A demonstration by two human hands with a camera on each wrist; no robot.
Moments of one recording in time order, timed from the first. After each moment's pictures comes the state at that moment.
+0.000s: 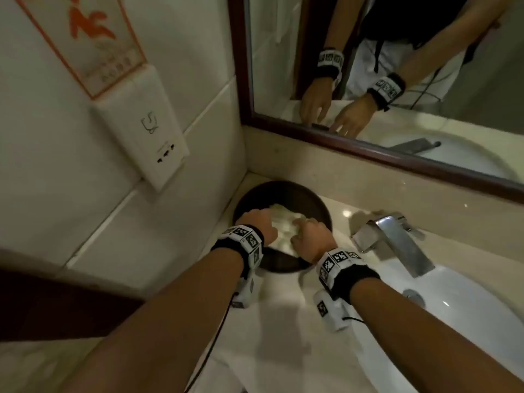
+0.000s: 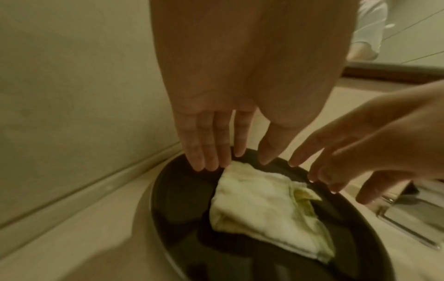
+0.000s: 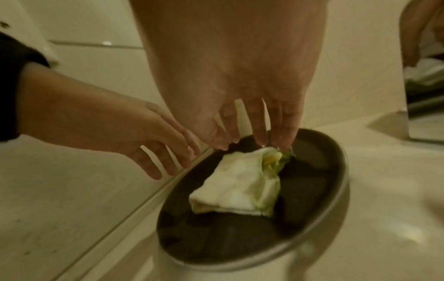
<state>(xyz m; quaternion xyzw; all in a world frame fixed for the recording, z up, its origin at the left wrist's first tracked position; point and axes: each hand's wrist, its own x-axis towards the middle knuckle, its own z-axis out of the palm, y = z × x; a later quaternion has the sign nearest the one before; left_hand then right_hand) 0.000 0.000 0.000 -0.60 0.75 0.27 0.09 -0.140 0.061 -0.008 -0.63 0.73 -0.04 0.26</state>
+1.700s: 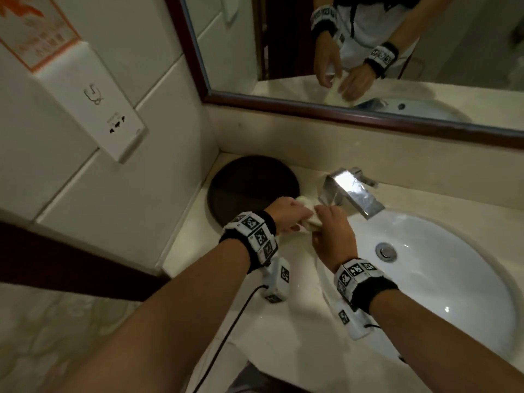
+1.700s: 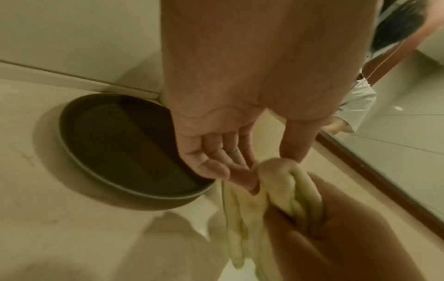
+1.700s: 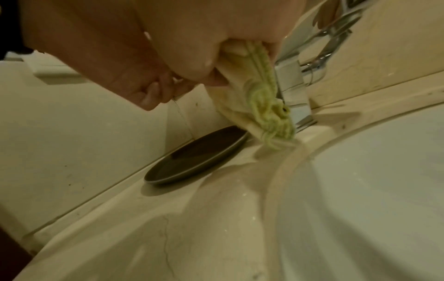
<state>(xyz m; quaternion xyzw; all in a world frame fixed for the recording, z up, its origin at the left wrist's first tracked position) -0.097 0.117 0.061 -0.55 0.57 0.62 -0.03 -0.211 0.200 -0.024 -0.59 0.76 -0.26 0.10</state>
